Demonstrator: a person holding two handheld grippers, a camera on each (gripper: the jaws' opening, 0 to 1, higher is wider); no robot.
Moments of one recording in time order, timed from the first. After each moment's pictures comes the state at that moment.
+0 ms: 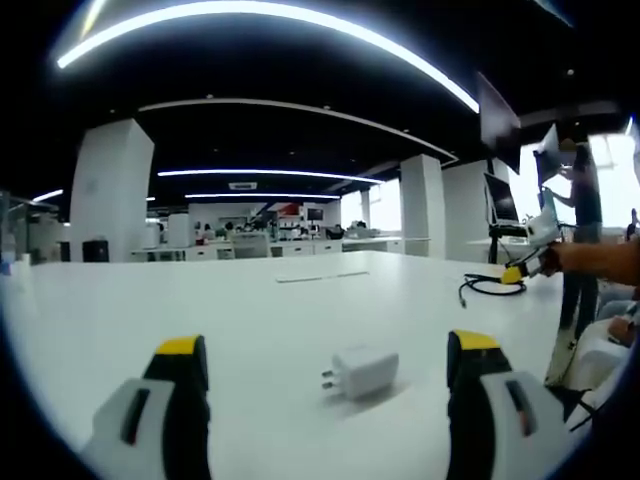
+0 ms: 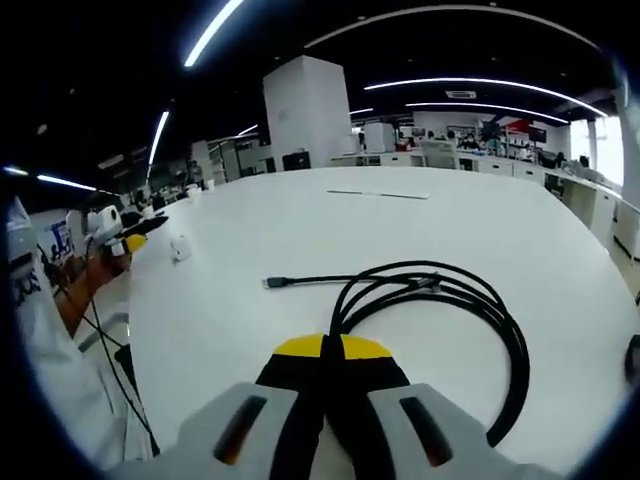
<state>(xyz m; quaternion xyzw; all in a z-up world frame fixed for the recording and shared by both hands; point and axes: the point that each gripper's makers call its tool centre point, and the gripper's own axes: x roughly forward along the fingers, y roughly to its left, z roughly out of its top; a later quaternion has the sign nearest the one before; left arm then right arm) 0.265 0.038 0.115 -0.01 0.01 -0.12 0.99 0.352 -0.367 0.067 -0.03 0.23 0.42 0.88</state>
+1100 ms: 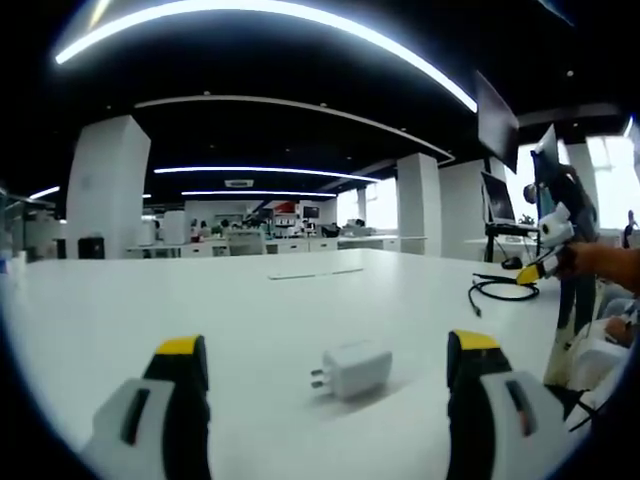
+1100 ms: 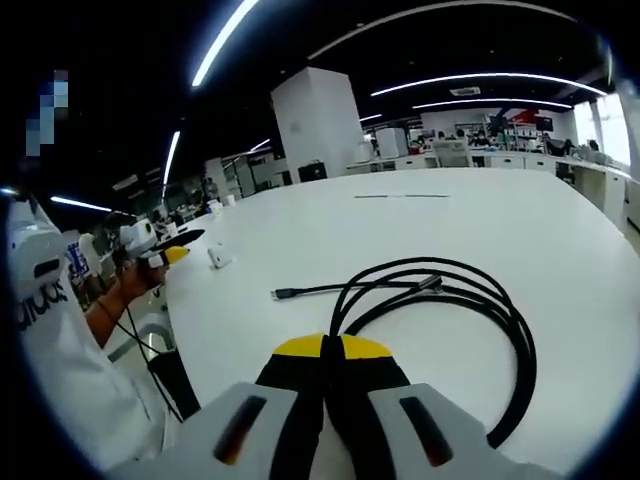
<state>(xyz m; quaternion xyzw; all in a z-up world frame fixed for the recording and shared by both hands) 0.270 0.030 0.109 -0.01 0.01 -0.13 0.99 0.299 -0.351 0.073 0.01 0.21 0.45 0.87</state>
